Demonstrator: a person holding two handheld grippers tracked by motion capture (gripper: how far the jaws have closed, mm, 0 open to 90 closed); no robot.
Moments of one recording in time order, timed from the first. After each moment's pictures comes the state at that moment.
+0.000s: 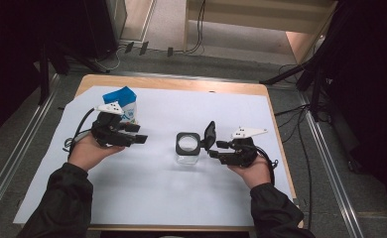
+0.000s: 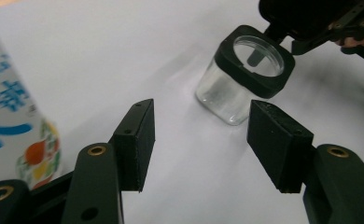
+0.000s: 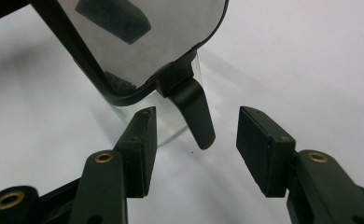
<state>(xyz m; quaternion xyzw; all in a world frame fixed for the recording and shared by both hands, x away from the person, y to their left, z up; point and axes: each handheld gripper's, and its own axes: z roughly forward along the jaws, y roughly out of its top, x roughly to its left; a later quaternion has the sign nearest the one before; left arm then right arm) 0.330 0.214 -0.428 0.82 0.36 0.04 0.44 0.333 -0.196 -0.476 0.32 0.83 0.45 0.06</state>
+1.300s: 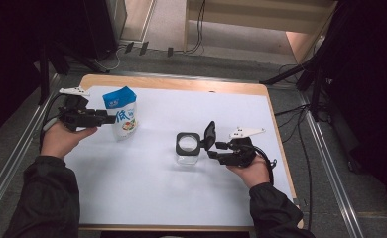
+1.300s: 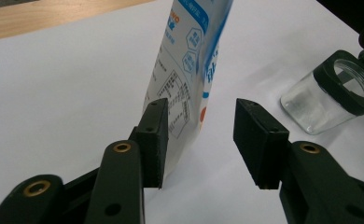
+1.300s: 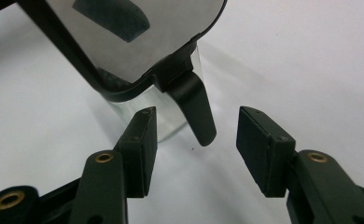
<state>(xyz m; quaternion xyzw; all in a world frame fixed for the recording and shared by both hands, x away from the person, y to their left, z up) 0.357 0.287 -0.417 0.78 0.46 0.09 0.42 0.334 -0.194 -0.479 0.33 0.83 0.44 0.05</state>
